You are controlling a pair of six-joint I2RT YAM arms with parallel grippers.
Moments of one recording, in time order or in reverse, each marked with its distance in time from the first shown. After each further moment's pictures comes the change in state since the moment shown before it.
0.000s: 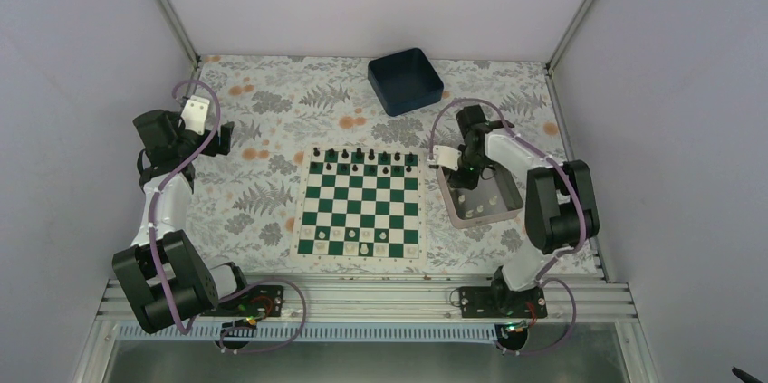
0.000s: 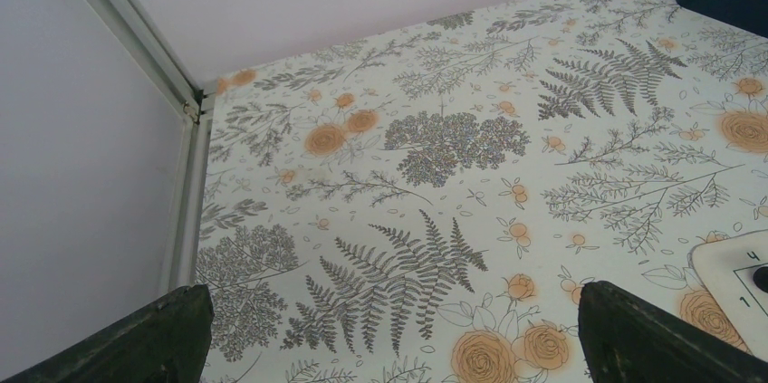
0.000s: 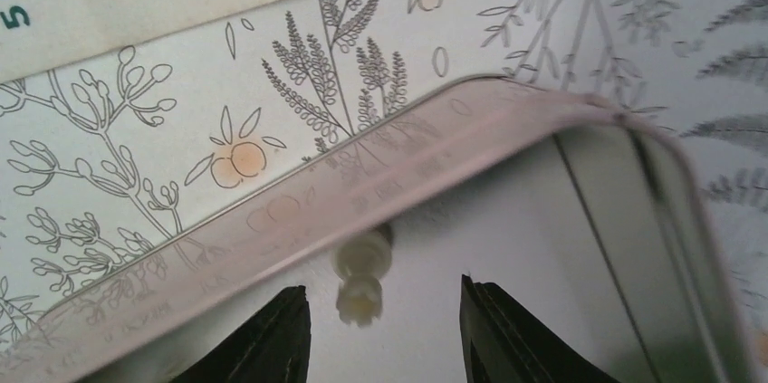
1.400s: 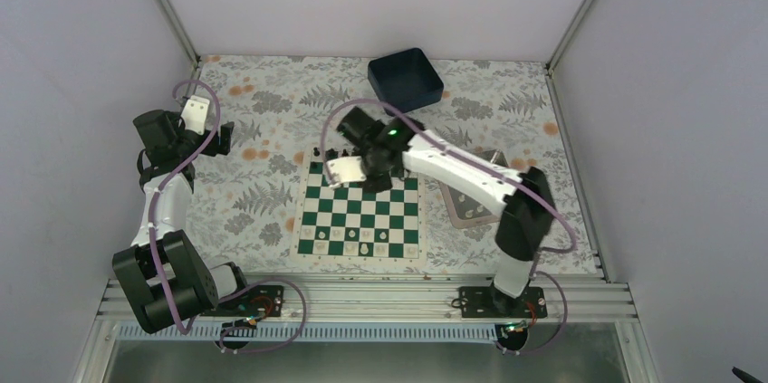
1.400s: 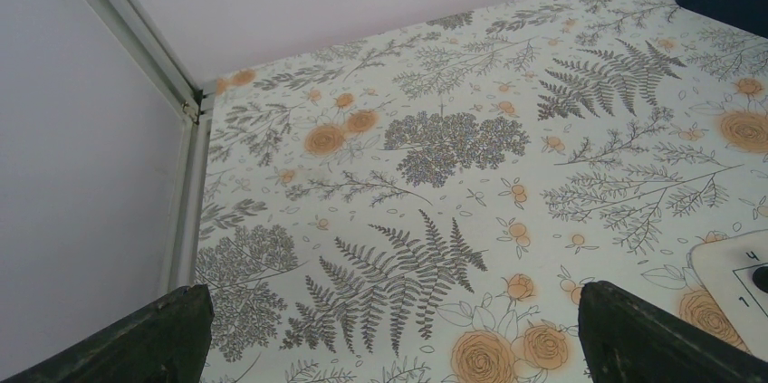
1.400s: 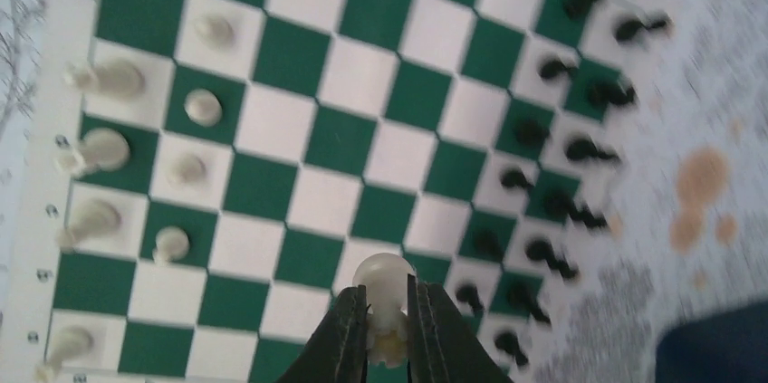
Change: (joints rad) left arm 0.000 0.000 0.000 0.000 0.000 0.000; right arm 0.676 0.094 0.526 -0.240 0.070 0.139
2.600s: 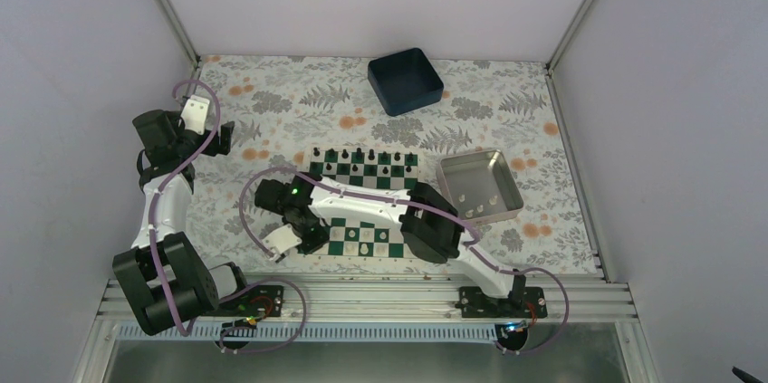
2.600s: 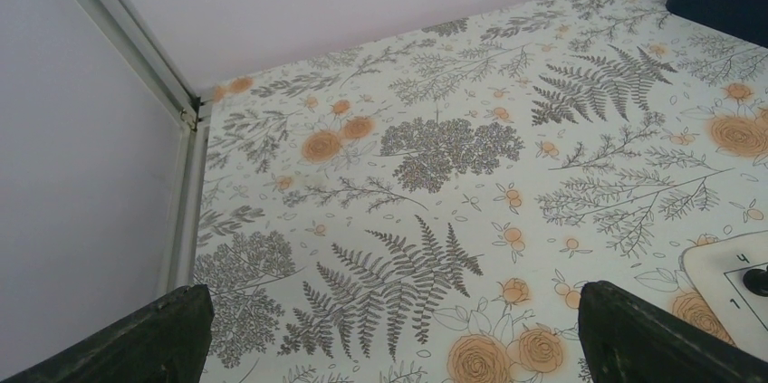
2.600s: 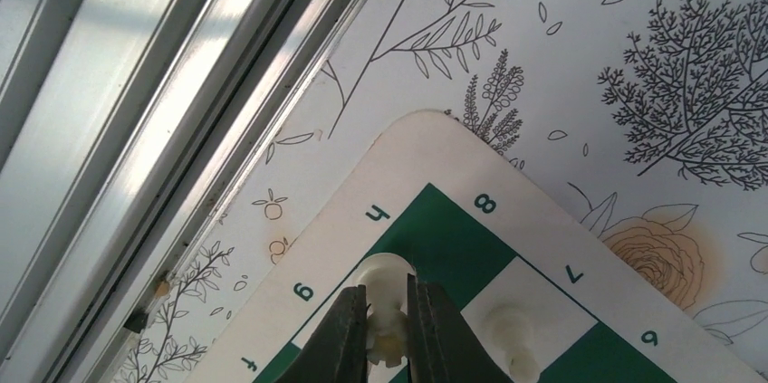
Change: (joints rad) left arm 0.000 -0.008 0.000 0.000 0.012 0.000; right arm 0.353 0.591 0.454 -0.117 -0.150 -0.041
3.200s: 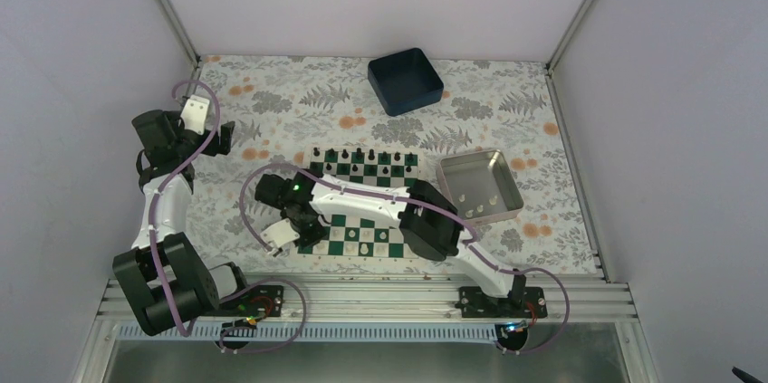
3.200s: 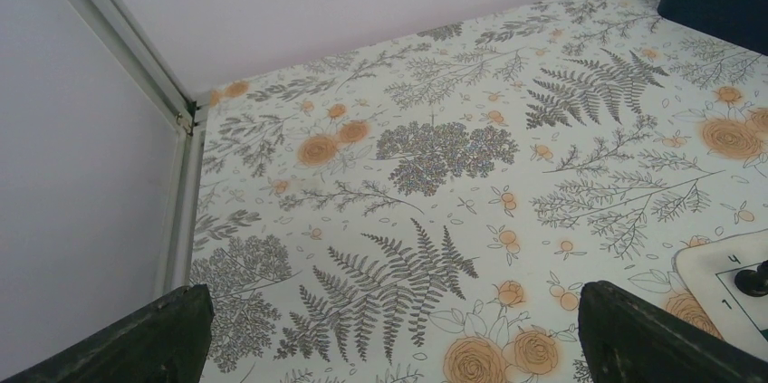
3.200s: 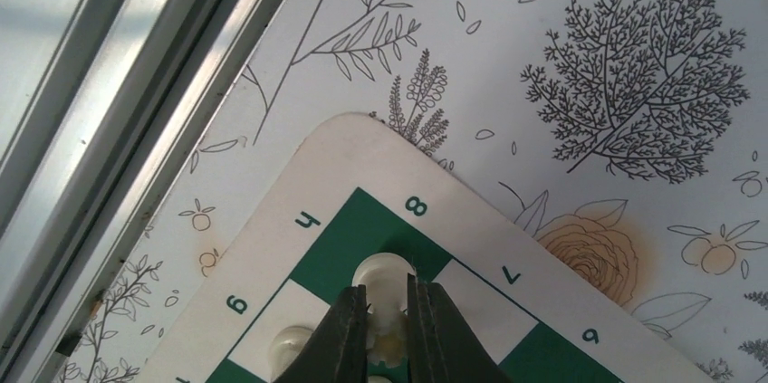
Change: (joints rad) left arm 0.003 -0.004 0.000 0.000 0.015 0.000; right arm -0.025 0.012 0.000 0.065 0.006 0.001
